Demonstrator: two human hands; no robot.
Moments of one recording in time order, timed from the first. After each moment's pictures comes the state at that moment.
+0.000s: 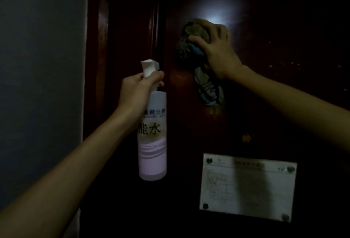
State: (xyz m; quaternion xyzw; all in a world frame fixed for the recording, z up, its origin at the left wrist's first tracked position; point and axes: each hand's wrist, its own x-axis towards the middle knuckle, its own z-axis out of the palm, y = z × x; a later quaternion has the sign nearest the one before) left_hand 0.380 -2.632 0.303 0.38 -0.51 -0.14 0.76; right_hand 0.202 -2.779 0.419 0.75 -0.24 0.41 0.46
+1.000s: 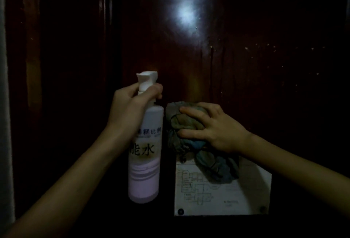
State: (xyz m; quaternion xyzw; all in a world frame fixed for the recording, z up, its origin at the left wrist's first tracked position) left_hand 0.332 -2.688 0.259 0.36 -0.58 -0.16 0.72; right_hand 0.112 -2.814 0.233 0.81 -0.09 0.25 0.53
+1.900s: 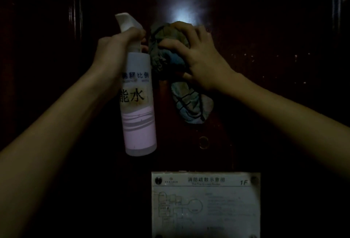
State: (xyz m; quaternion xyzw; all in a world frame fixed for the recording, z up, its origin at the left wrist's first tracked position) left_hand 0.290 -2.714 0.381 0.33 -0.57 -0.14 0.74; right_hand 0.106 -2.817 0.396 0.74 -0.18 0.43 0.48
